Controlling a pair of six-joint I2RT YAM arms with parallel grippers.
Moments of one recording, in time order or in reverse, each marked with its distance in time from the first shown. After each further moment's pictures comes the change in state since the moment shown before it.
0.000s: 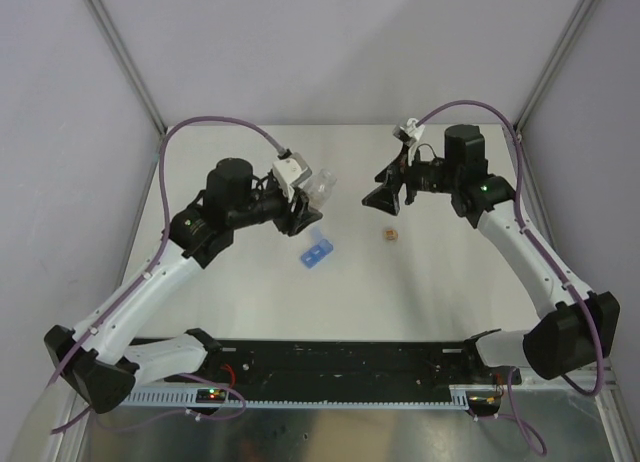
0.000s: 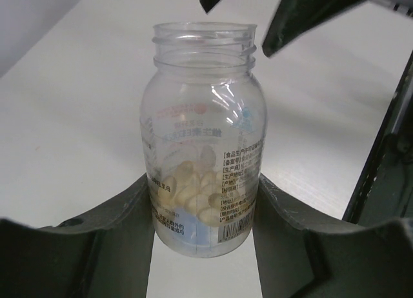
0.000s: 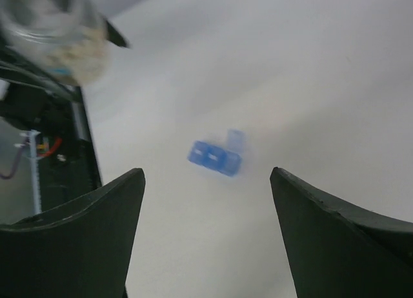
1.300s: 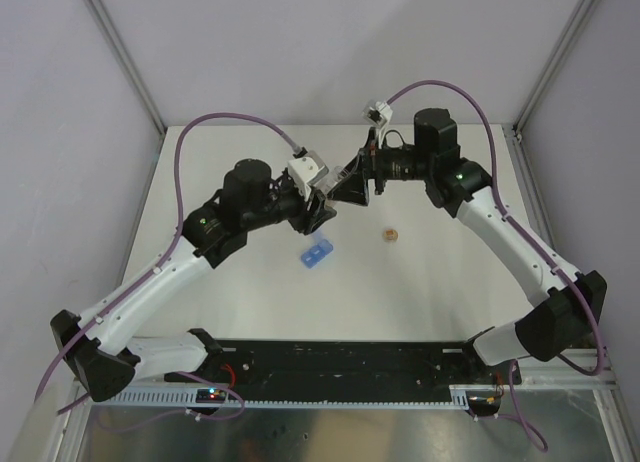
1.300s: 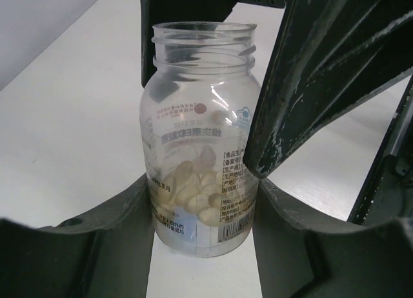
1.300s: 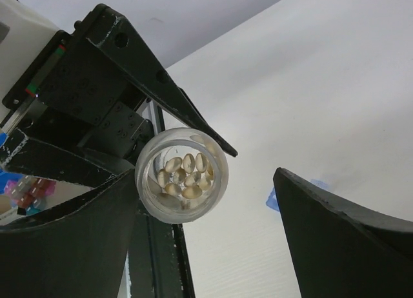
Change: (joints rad) left arm -0.114 0.065 0.056 0.065 -0.112 -0.073; right arm 0.177 0.089 0.195 0.096 -0.075 0.352
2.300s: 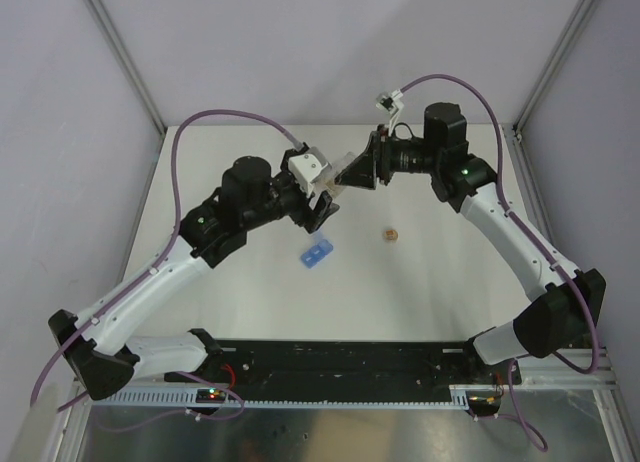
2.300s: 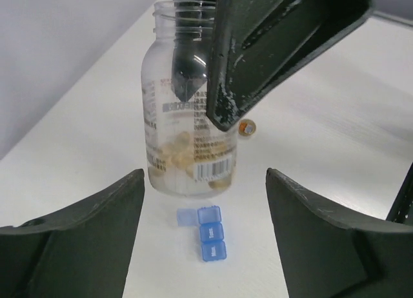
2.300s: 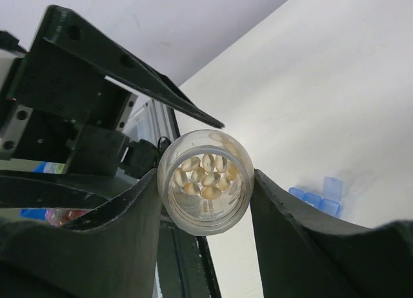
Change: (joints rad) left arm -0.035 0.005 0.039 -0.003 -0.108 0.076; right arm -0.044 0.016 0.000 0.047 -0.032 0.156
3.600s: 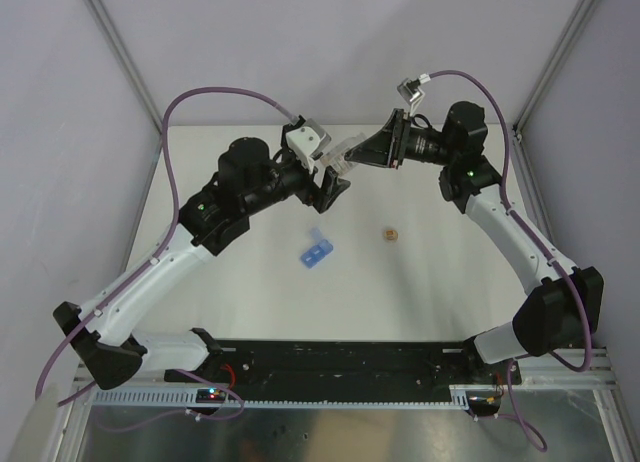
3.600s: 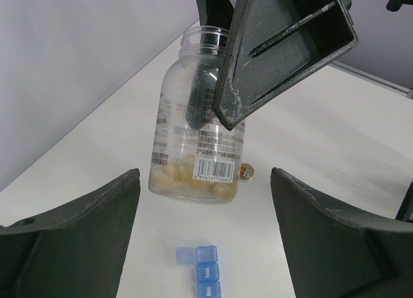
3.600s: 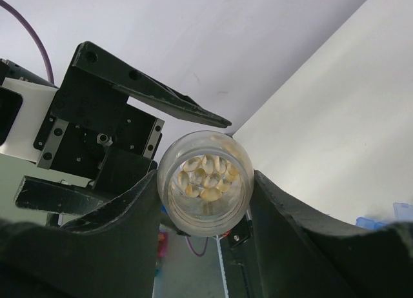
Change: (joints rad) left arm -0.001 0.072 0.163 0.046 -0.021 -0.076; right arm -0.111 -0.002 -0.097 0.422 -0.084 0.549
